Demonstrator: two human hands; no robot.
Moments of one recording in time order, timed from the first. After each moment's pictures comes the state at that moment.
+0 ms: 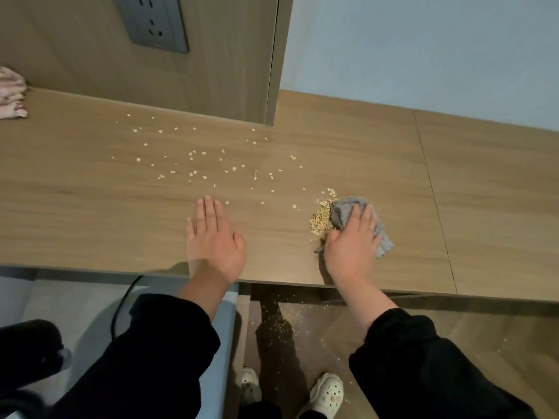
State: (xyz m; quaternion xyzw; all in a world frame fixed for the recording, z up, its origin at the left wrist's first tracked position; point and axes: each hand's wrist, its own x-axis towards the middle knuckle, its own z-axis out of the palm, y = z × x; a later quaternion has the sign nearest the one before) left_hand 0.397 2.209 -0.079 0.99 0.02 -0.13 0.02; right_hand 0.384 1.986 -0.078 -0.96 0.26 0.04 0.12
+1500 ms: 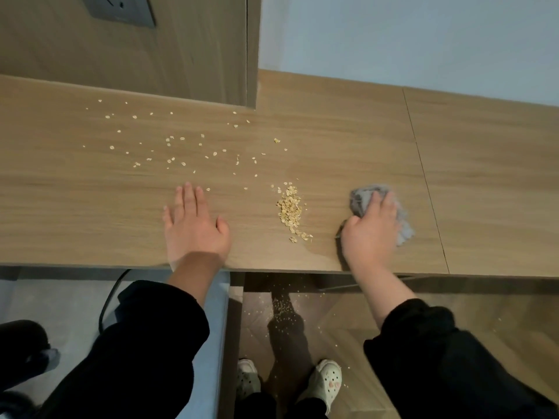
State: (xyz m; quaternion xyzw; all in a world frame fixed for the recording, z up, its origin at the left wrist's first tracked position) left_hand 0.398 2.206 -0.087 0.99 0.05 -0.09 0.01; right_hand 0.370 1.944 -0.074 -0.95 0.29 -0.02 0.14
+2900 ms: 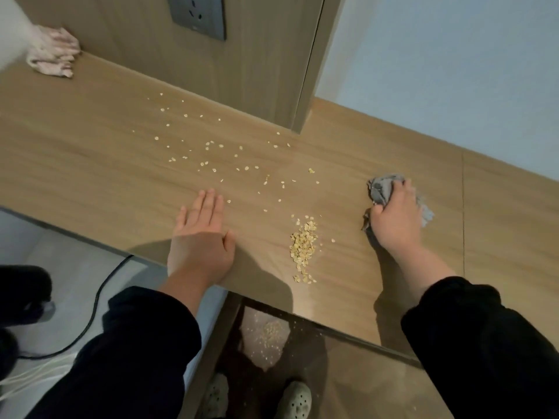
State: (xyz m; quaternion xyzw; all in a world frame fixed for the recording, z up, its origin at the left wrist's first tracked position) left_hand 0.396 2.206 -0.088 0.99 0.06 -0.08 0.03; right_hand 0.511 1.889 -0.077 -0.98 0.09 0.04 0.16
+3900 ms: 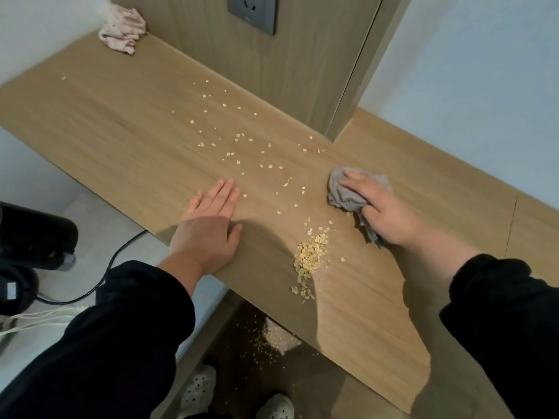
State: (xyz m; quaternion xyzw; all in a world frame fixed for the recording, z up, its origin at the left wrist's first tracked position) left_hand 0.396 2.206 -0.090 0.99 0.08 -0.06 0.06; right_hand 0.573 1.916 -0.065 -0.89 -0.34 0.18 0.23
